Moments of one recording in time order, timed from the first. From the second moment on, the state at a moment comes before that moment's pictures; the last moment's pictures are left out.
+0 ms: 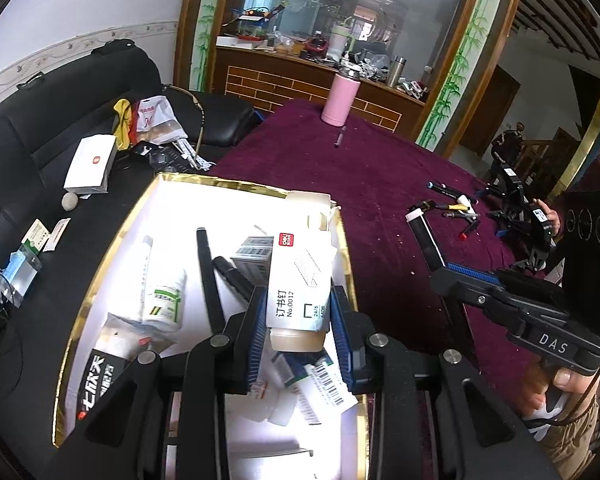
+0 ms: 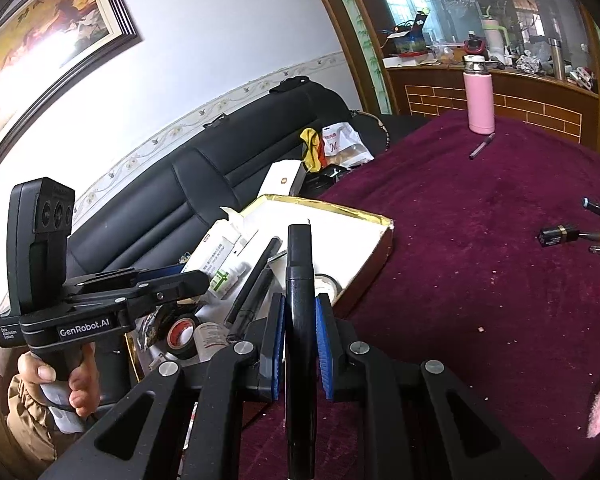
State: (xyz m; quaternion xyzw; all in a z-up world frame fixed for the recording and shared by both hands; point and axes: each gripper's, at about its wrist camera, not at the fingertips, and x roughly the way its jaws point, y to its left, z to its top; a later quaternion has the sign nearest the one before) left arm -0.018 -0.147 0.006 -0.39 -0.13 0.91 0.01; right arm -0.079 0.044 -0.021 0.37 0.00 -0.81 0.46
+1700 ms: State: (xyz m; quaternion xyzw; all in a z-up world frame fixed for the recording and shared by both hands) left arm -0.026 -0.231 -0.005 -0.39 -0.09 0.91 -0.07; right arm -0.054 -0.055 -0.025 0.39 0.04 -0.78 0.49
